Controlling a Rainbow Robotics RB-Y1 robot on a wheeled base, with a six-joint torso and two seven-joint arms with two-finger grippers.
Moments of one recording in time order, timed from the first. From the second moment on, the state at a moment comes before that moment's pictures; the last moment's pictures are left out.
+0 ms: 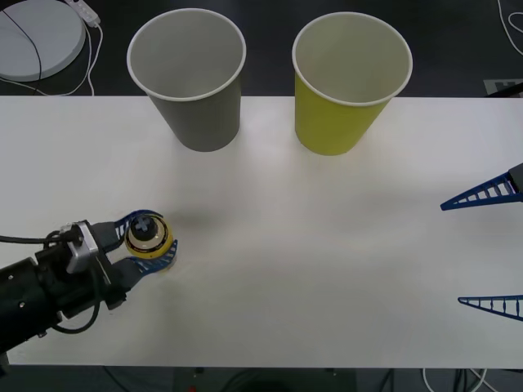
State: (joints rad) right arm 0.26 -1.09 -0.45 -2.12 1.04 -1.38 -0.25; left arm 0.37 0.83 -0.09 -2.07 -1.02 -0.58 -0.23
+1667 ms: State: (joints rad) right arm 0.26 -1.09 -0.45 -2.12 1.04 -1.38 -0.25; left arm 0.31 1.05 0.40 -2.20 -1.37 -0.79 0.77
